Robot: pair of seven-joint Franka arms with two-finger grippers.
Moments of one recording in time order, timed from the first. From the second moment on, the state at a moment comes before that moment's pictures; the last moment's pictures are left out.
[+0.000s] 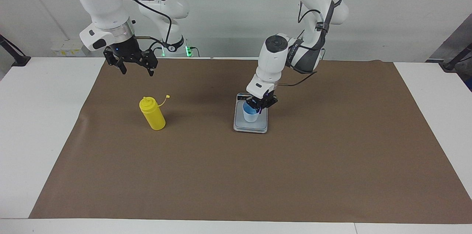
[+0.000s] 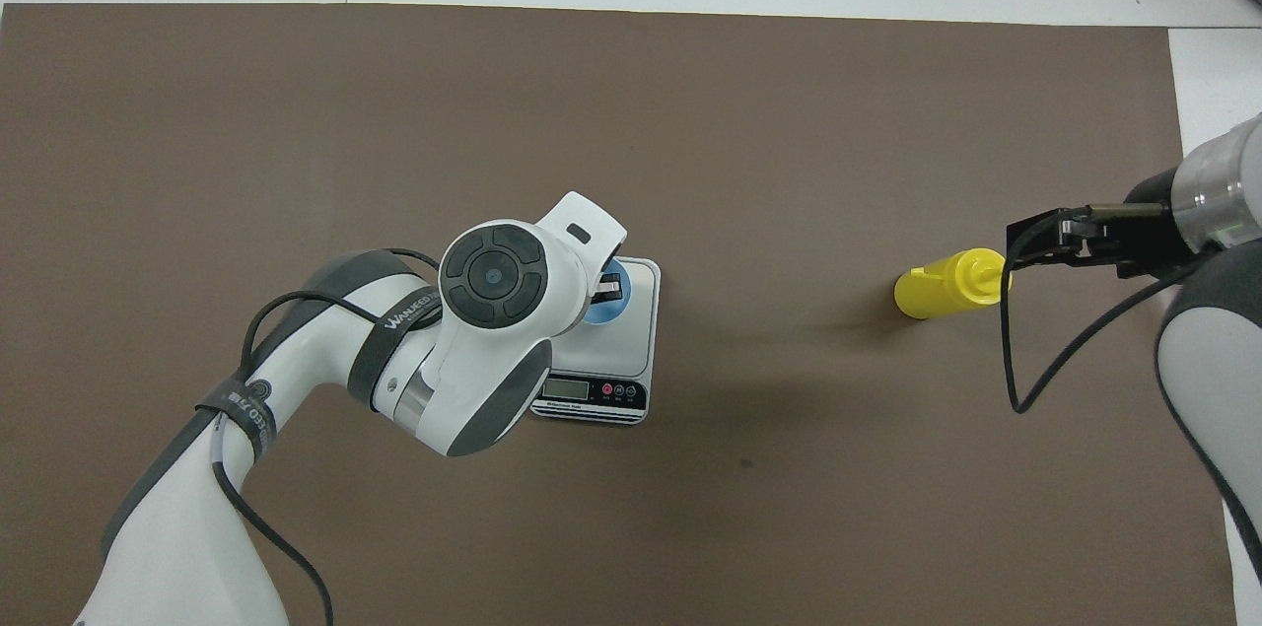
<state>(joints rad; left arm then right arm) -0.49 0.26 -0.16 -1.91 0.02 2.28 -0.72 -0.07 -0.03 0.13 -1.68 -0.01 1.62 0.15</state>
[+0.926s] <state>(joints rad) -0.46 0.22 -0.13 -1.86 0.07 2.19 -0.70 -0.07 -0.03 0.13 -1.68 -0.01 1.62 0.14</state>
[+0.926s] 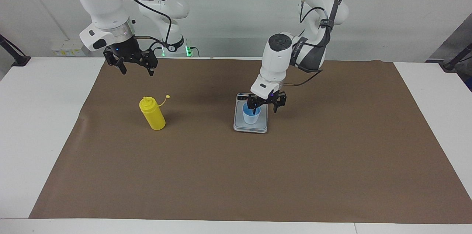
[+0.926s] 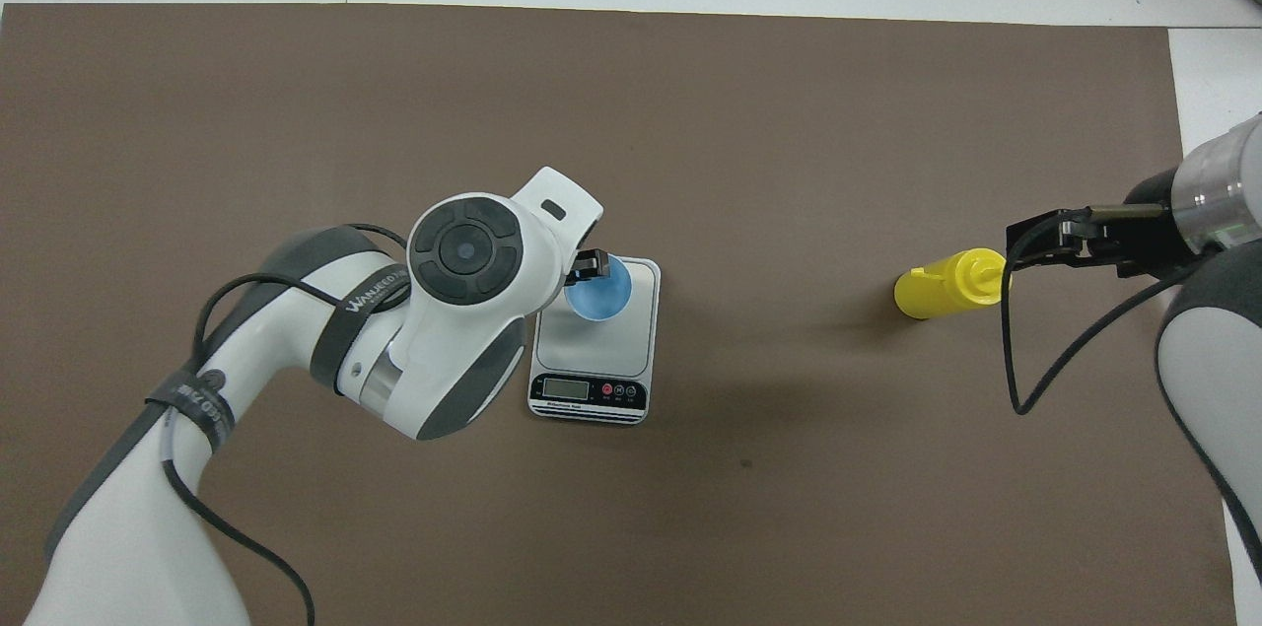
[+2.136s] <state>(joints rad) 0.03 -0.01 -0.11 -1.67 0.02 1.65 0.03 -0.29 -0.03 0.12 -1.81 0.24 1.74 -0.70</state>
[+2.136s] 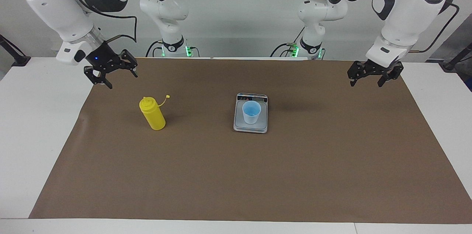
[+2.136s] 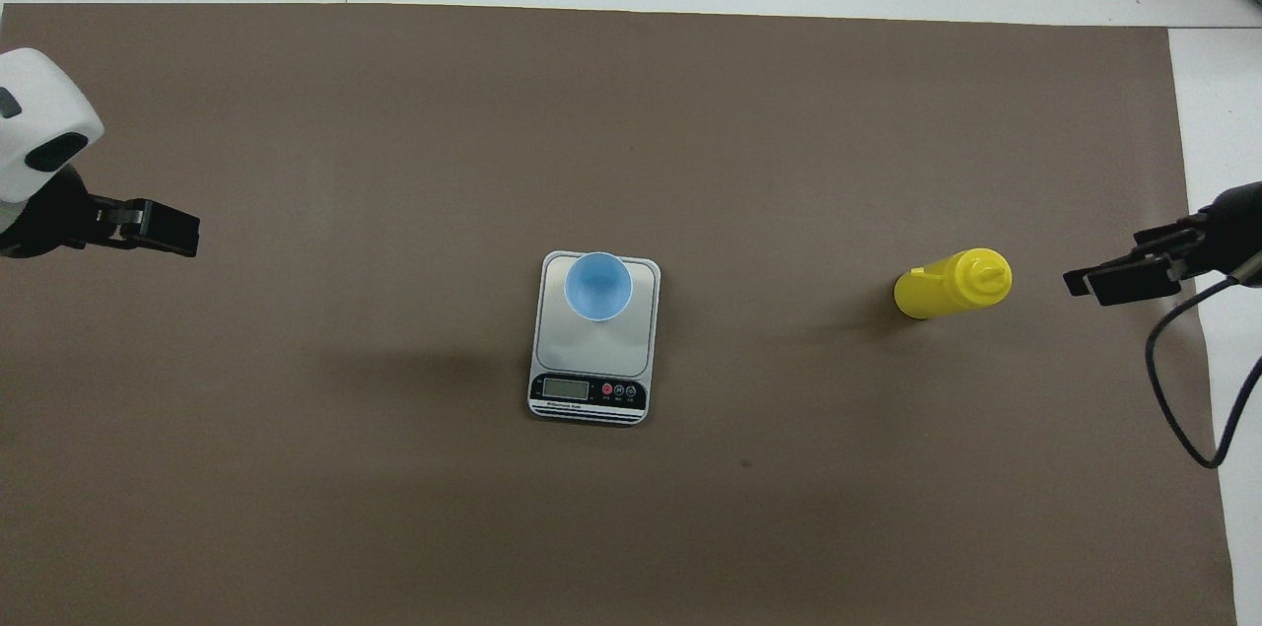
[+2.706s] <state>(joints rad) 0.05 -0.01 -0.12 -1.62 -0.03 1.57 0.03 -0.44 -0.02 0.12 -2.08 0.54 1.95 -1.36</state>
